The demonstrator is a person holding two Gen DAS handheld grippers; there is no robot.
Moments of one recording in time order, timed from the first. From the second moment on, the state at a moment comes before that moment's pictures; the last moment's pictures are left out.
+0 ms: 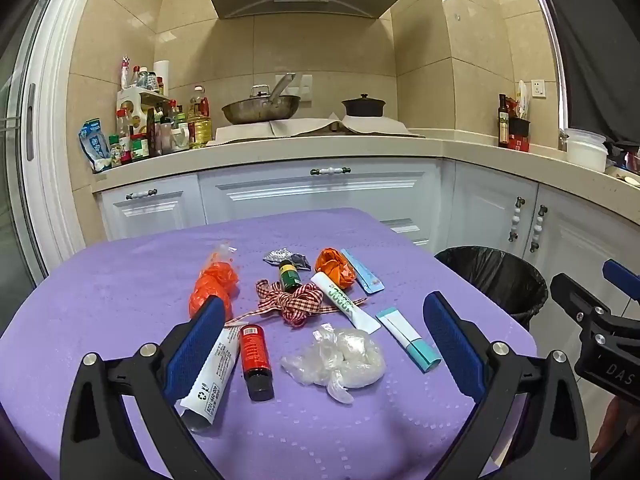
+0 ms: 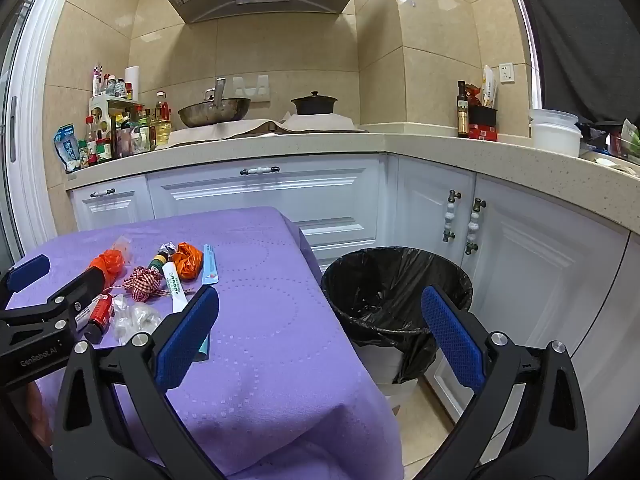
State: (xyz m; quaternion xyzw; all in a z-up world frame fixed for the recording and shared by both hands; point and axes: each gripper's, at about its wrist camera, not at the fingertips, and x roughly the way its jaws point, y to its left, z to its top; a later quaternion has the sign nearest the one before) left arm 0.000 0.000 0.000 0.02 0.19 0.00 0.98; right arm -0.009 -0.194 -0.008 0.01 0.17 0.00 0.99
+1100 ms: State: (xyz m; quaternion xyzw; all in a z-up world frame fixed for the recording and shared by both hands) left arm -0.002 0.002 0.006 0.02 0.18 -0.01 0.98; right arm -0.011 -0.195 -0.006 0.01 0.16 0.00 0.99
